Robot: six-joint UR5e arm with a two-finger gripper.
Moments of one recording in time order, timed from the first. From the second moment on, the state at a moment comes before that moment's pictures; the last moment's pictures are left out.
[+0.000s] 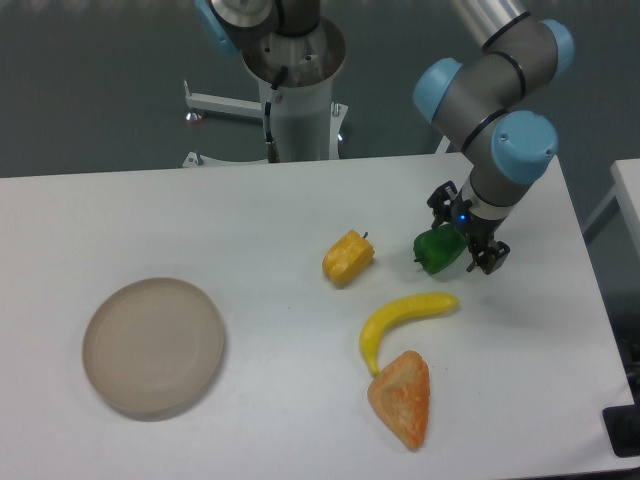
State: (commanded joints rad) arm 2.50 -2.01 -1.52 -1.26 1.55 1.63
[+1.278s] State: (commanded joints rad) arm 2.53 -2.00 -1.64 -1.13 1.55 1.66
